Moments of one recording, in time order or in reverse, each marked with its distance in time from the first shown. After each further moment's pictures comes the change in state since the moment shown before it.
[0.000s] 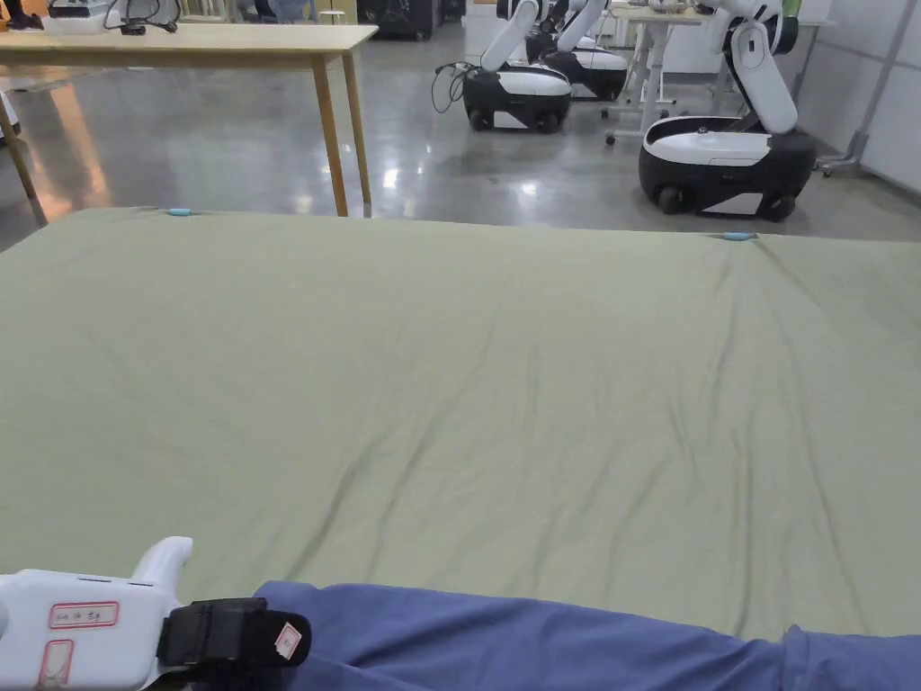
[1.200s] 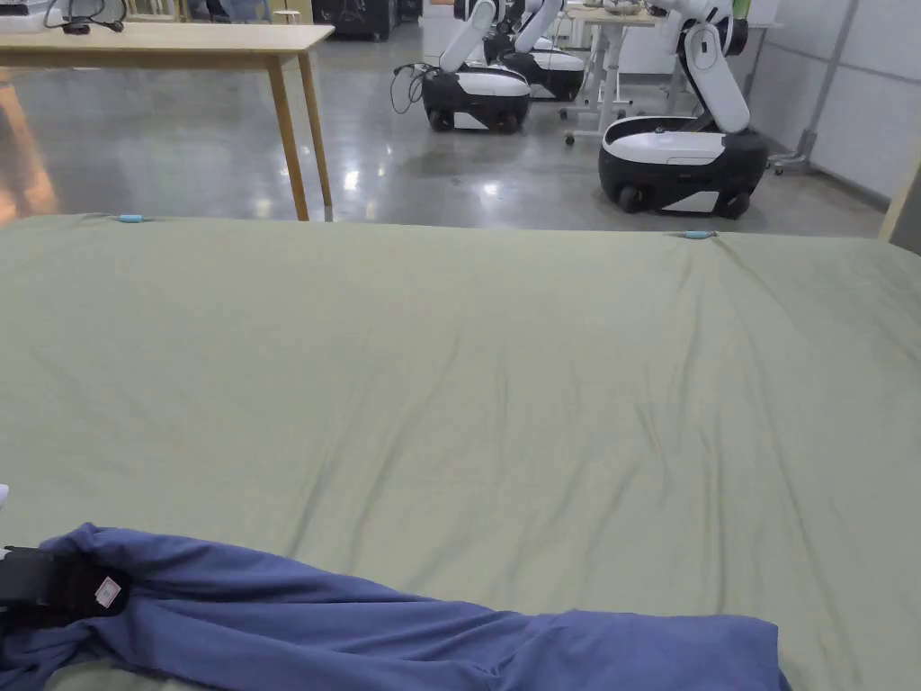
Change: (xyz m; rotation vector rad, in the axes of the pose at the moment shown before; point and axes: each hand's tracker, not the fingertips) left arm -0.059 0.059 0.107 0.056 0.240 0.010; right arm -0.009 0.004 -0.011 -0.062 -0.036 0.009
